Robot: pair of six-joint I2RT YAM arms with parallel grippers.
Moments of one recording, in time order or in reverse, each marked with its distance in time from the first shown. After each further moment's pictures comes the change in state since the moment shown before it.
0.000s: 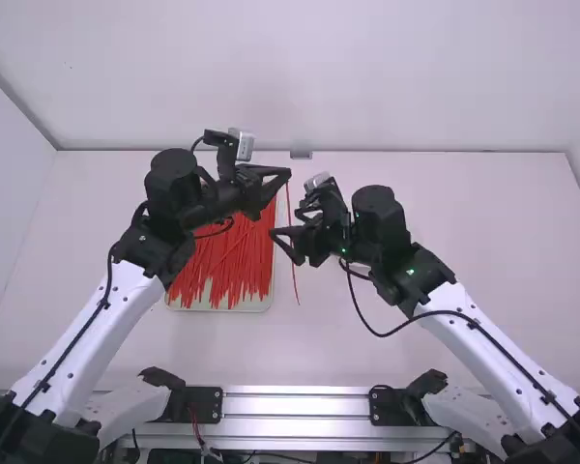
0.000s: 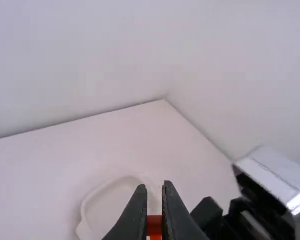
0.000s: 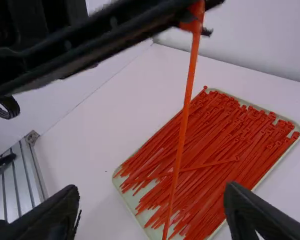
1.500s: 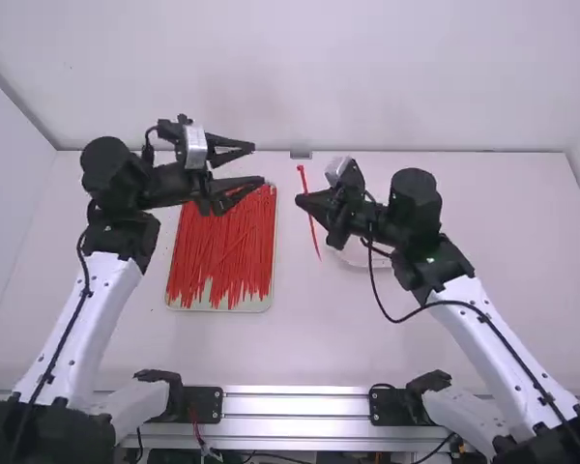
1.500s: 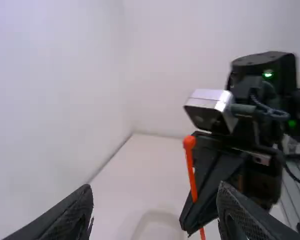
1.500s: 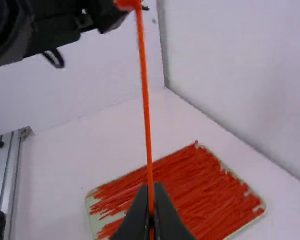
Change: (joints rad) left arm 0.287 0.031 0.000 0.398 0.636 0.276; right arm -0.197 0.000 0.000 0.205 -0.301 -0.267
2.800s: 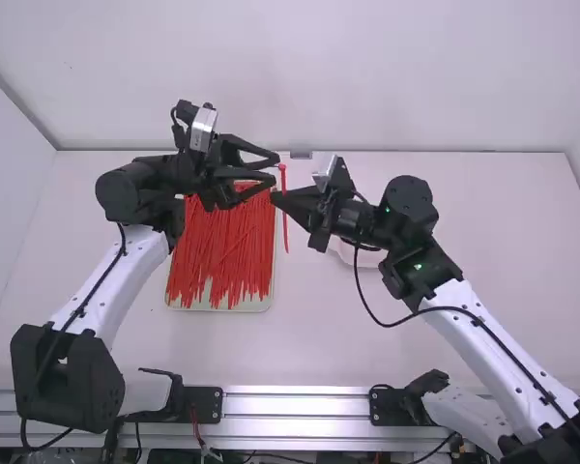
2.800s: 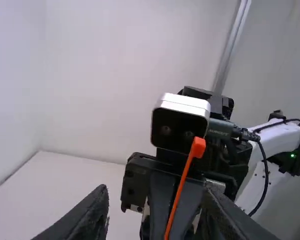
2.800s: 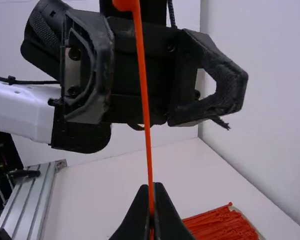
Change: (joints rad) left arm -0.080 0.199 -0.002 0.908 0.139 -0.985; right arm 0.122 0.000 0.002 0.244 -0.008 0.144
